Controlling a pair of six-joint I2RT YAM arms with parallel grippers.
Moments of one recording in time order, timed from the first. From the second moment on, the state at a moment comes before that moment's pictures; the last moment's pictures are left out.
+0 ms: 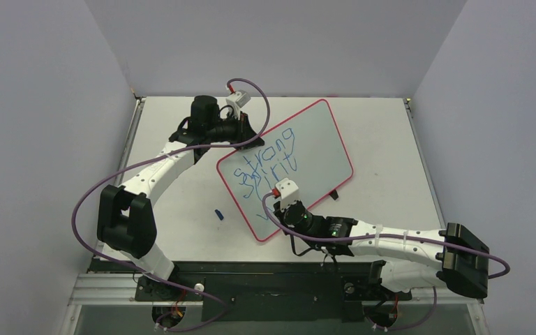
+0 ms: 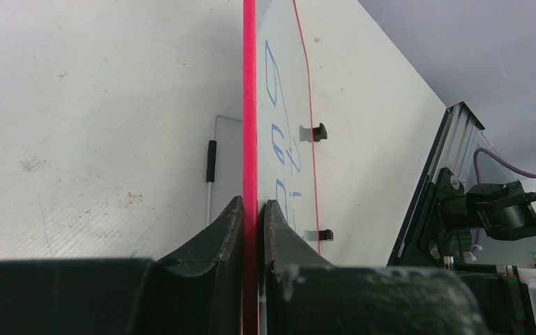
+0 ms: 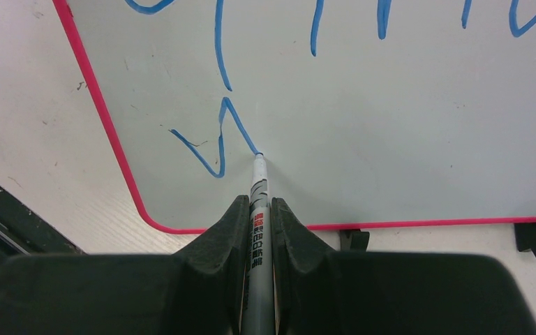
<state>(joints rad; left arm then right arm) -0.38 1.63 1.32 -0.15 0.72 -0.22 1.17 1.20 0.67 -0.09 0.46 0.31</state>
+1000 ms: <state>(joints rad) -0.38 1.63 1.32 -0.15 0.72 -0.22 1.14 1.27 0.84 -0.18 0.51 0.24</state>
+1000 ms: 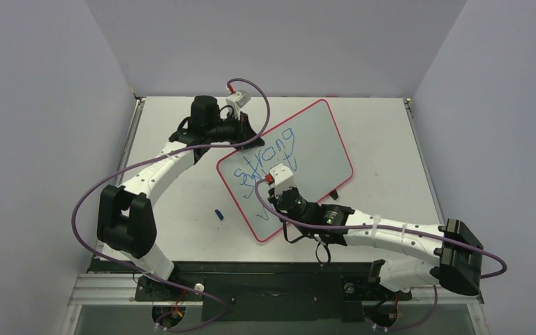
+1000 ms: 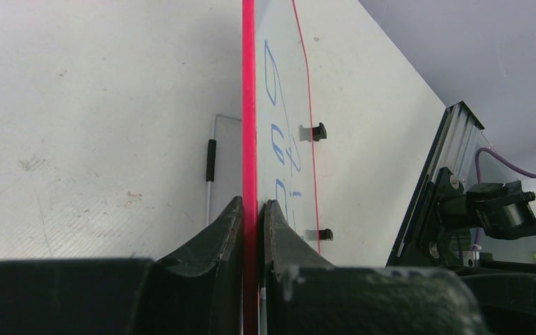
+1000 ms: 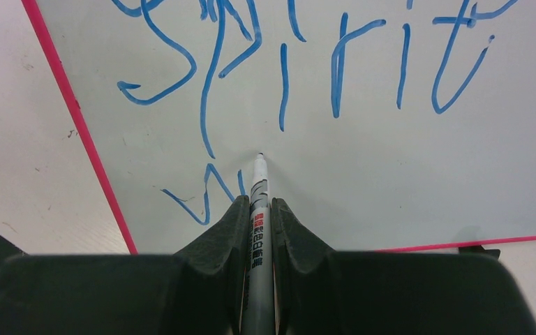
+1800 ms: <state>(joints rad) -0.38 1.63 1.32 -0.15 0.72 -0.22 1.10 1.21 0.76 -0.14 0.50 0.27</state>
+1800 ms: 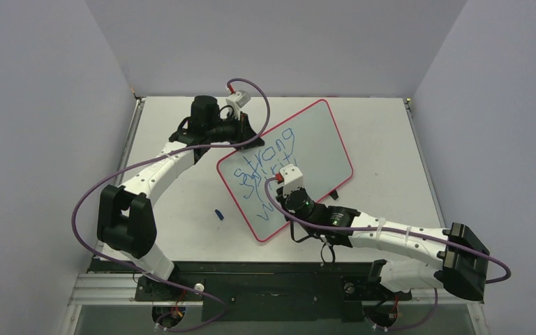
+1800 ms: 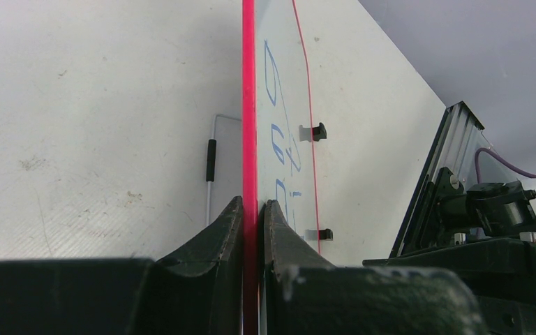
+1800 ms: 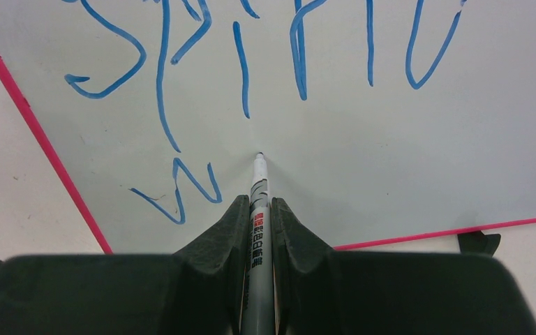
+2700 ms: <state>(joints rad) -0.38 1.63 1.32 -0.16 0.70 -0.22 1.10 1.14 0.59 -0.06 0.48 0.38</state>
